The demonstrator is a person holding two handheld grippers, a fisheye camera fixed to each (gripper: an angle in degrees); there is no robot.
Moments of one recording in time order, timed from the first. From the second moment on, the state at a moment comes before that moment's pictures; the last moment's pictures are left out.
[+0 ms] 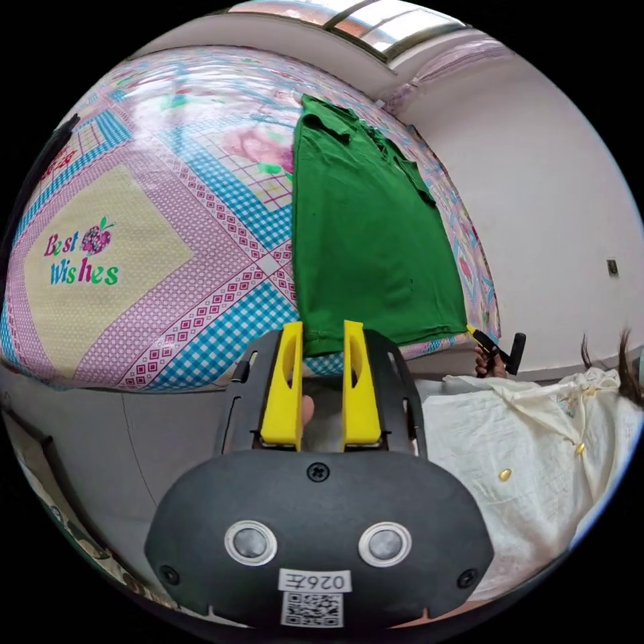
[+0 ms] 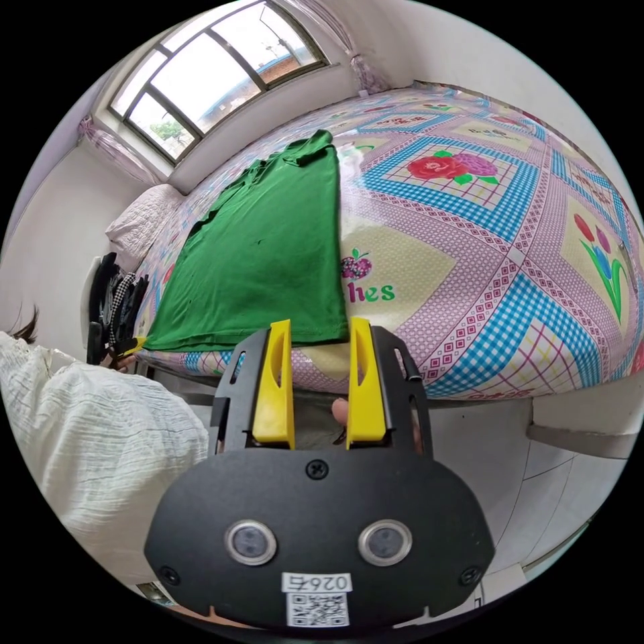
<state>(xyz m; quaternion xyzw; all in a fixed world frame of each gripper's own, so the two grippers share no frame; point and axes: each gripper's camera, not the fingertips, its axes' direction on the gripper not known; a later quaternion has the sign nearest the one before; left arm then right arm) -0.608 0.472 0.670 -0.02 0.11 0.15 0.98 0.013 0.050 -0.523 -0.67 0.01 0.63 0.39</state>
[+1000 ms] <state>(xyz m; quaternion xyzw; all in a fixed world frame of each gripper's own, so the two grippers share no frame) -0.747 0.502 0.563 0.05 0.36 -0.01 0.93 0.087 0.034 -0.679 -0.48 -0.03 0.83 0.28</state>
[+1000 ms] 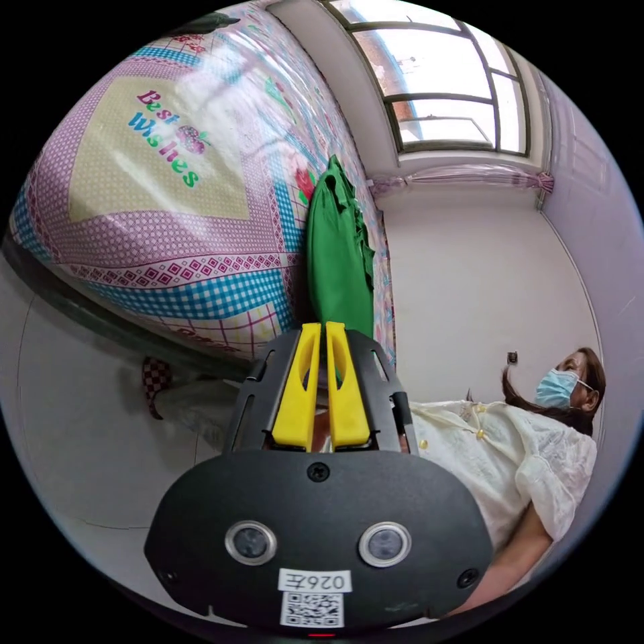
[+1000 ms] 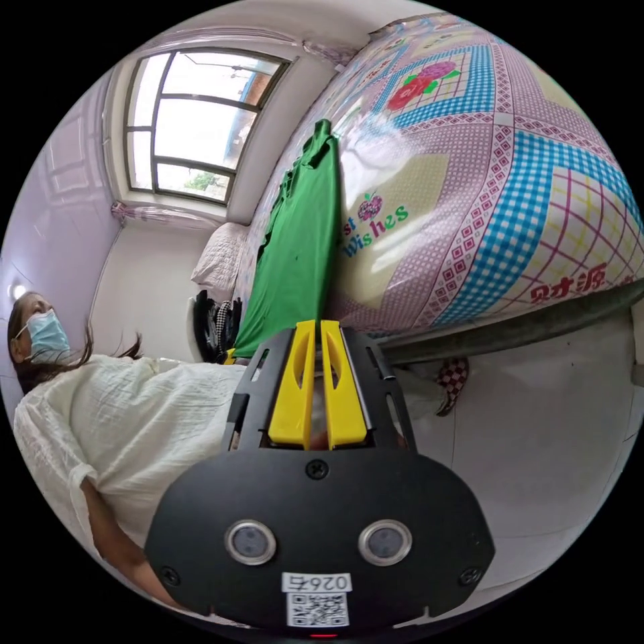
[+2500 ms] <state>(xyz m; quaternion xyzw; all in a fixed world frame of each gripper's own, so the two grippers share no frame) -0.591 -0.037 0.597 0.02 0.52 -0.05 0.85 0.203 0.535 -0.487 -0.36 0.06 0.90 0.25</state>
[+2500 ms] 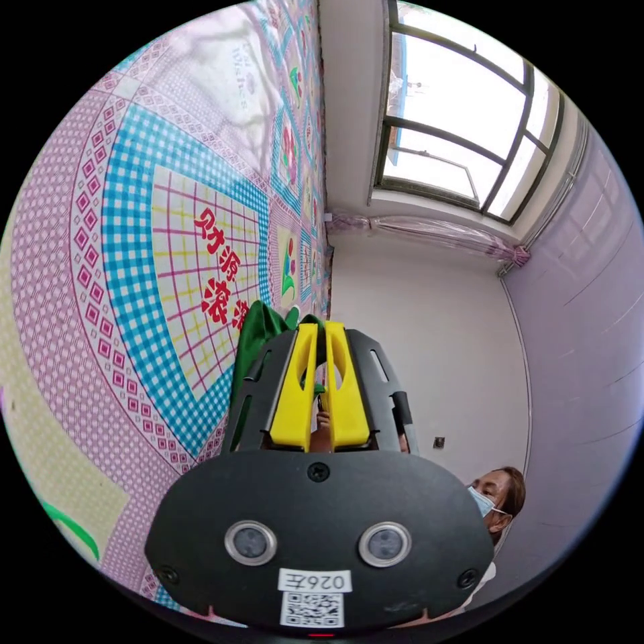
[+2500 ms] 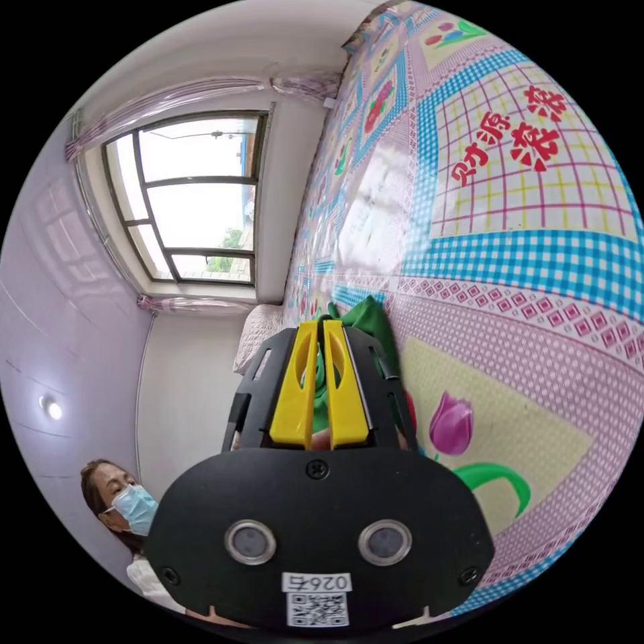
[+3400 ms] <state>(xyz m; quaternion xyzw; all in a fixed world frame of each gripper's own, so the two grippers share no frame) -0.369 -0.019 0.622 -0.04 0.29 0.23 0.93 0.115 0.560 -0.314 -0.63 0.03 0.67 0.40</state>
